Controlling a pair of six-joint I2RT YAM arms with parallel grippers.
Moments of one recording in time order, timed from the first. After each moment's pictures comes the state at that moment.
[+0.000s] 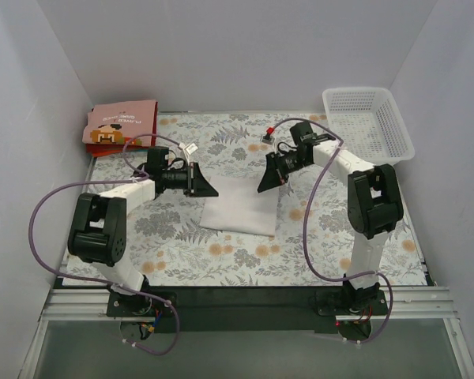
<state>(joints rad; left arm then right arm) -0.18 1.64 0.86 -0.04 1.12 -0.38 0.38 1.93 1.40 -0.72 -1.13 -0.27</state>
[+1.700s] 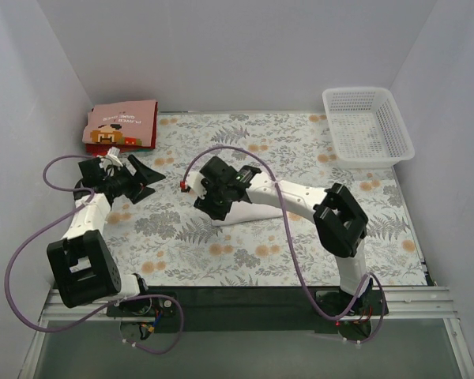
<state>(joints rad) 0.30 1.36 0.82 -0.22 0.82 -0.55 0.97 1.96 1.60 -0.62 -0.22 -0.30</state>
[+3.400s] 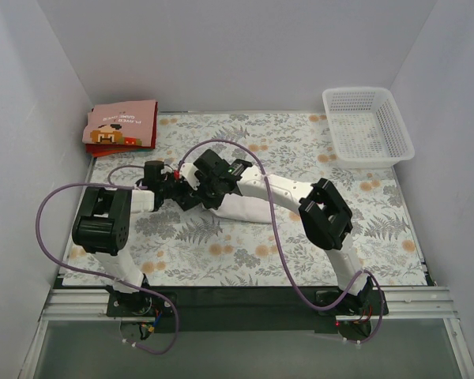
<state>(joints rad) -0.12 1.76 0.72 0.33 0.61 -1.08 0.97 2.12 1.76 -0.61 -0.22 -0.24</state>
